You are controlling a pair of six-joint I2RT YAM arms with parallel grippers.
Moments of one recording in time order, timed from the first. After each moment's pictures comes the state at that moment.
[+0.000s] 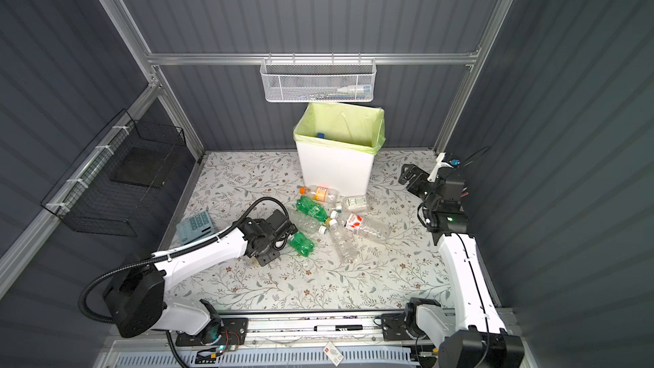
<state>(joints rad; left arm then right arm) -0.80 1.41 0.93 -0.89 -0.34 0.26 -0.11 1.04 0.95 -0.26 -0.15 0.52</state>
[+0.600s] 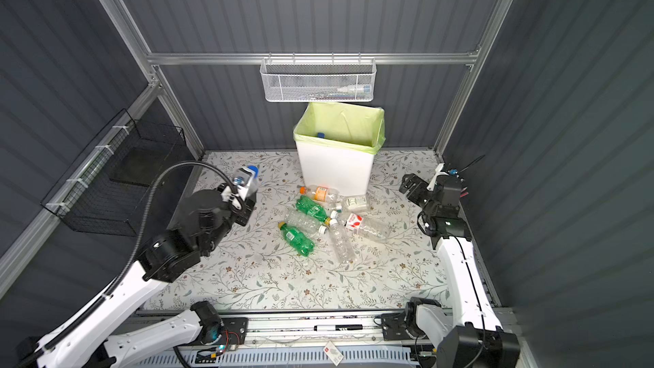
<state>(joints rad) -0.80 0.87 1.13 -0.41 -0.53 0.28 -0.14 1.02 0.85 -0.27 -0.15 0.51</state>
